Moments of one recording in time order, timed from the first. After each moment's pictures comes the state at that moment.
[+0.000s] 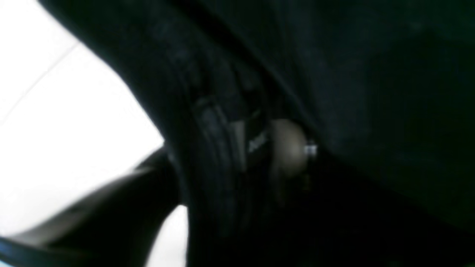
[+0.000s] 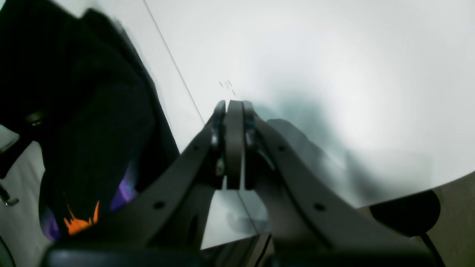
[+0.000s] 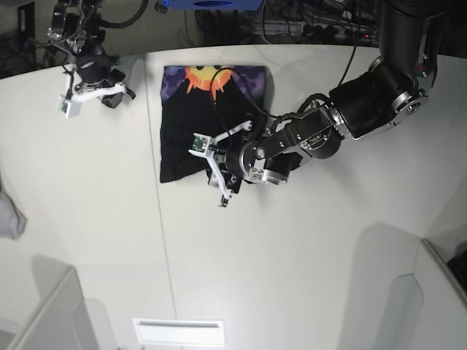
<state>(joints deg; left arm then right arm) -31.5 -18.8 65.6 78.4 7.5 -39.7 25.5 -32.2 4.3 15.7 112.5 35.9 -8.7 -43.6</state>
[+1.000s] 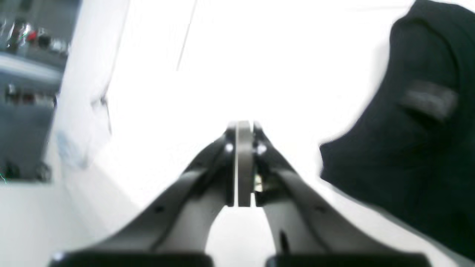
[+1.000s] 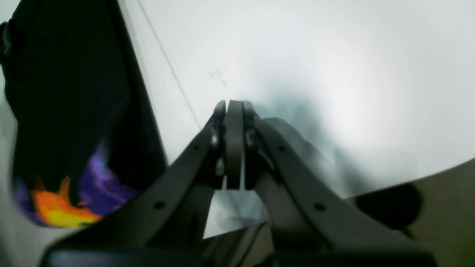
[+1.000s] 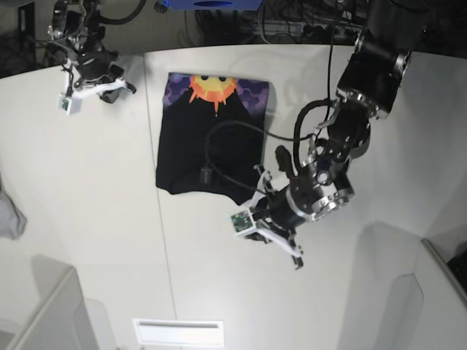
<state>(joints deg) -17.3 -15.9 24.1 101.0 7.7 -39.9 40.2 -33.4 4.8 15.1 113.5 30.2 -8.7 -43.7</state>
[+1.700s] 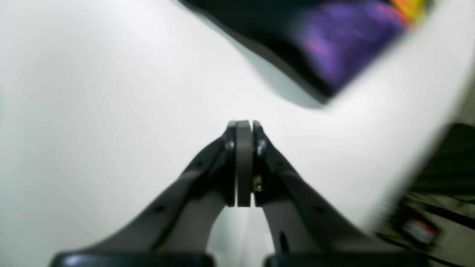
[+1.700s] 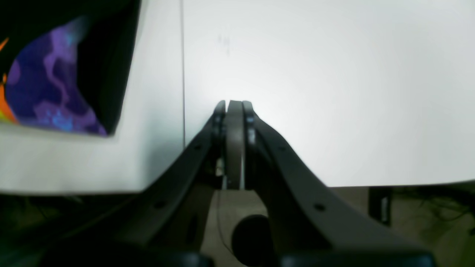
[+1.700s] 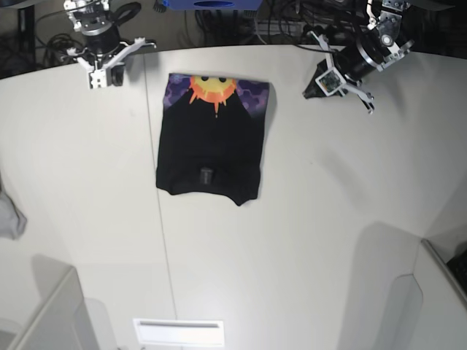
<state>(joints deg) 36.8 -22.4 -5.1 108.6 7.9 -39.4 6.1 -45.2 5.1 8.9 114.6 2.5 8.3 -25.3</state>
